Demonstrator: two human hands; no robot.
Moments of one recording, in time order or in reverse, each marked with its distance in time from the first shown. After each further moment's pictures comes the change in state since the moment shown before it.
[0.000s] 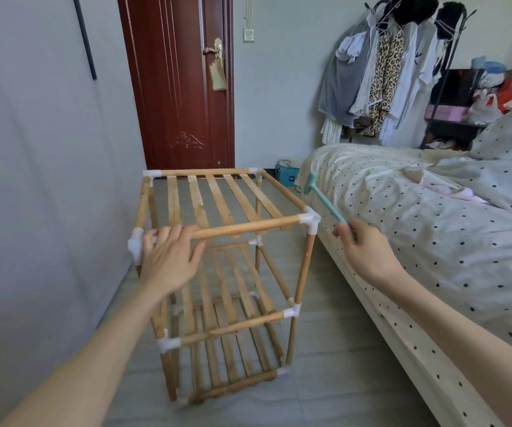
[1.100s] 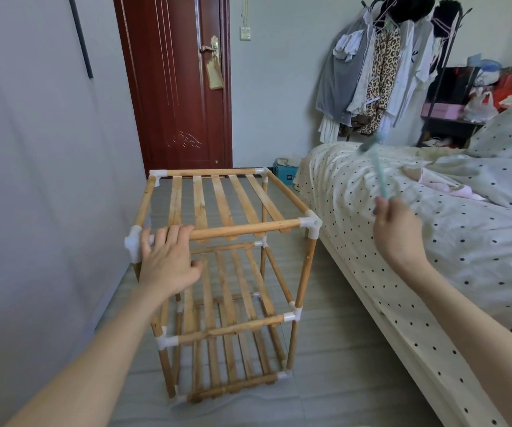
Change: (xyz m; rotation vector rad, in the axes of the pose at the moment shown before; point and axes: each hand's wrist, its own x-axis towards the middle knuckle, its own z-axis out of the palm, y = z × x) left_hand 0.001 -0.005 0.003 0.057 -0.059 -0.020; right_hand 0.020 0.022 -0.009 0.049 0.241 0.199
